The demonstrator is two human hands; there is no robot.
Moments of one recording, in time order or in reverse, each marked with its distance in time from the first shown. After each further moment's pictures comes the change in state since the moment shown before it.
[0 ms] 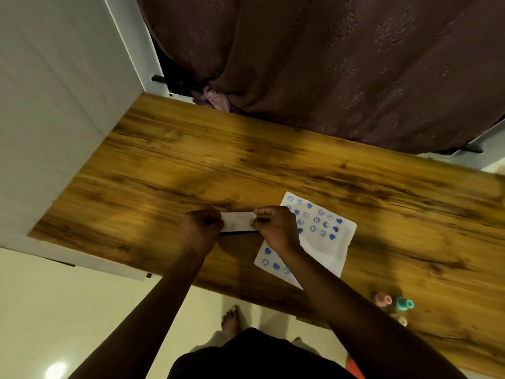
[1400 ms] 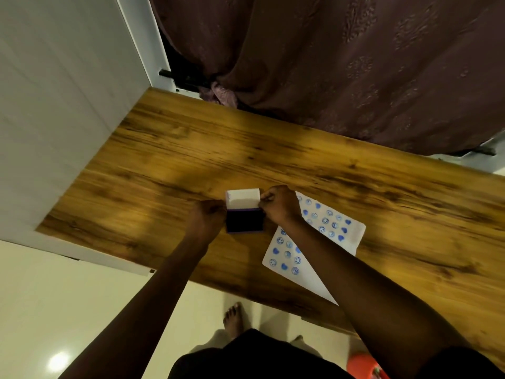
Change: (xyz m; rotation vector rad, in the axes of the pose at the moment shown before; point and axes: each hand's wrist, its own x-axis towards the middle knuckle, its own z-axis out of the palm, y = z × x) left_hand 0.016 0.015 -0.015 -0.210 -0.176 -0.084; right_hand 0.056 -0.020 0.006 -0.220 -0.013 0.010
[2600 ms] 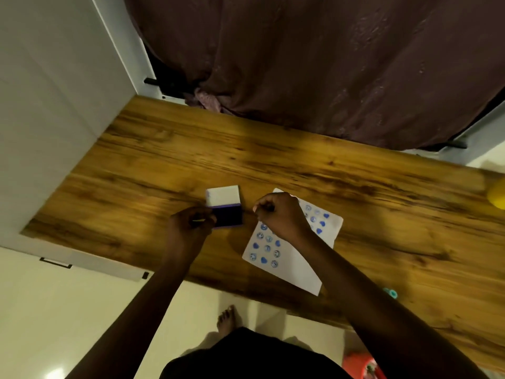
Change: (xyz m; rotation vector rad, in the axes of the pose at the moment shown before) left_hand -0.046 -0.007 0.015 -0.037 0.130 0.130; right_hand -0.065 0.023 -0.063 0.063 -0.032 -0.208
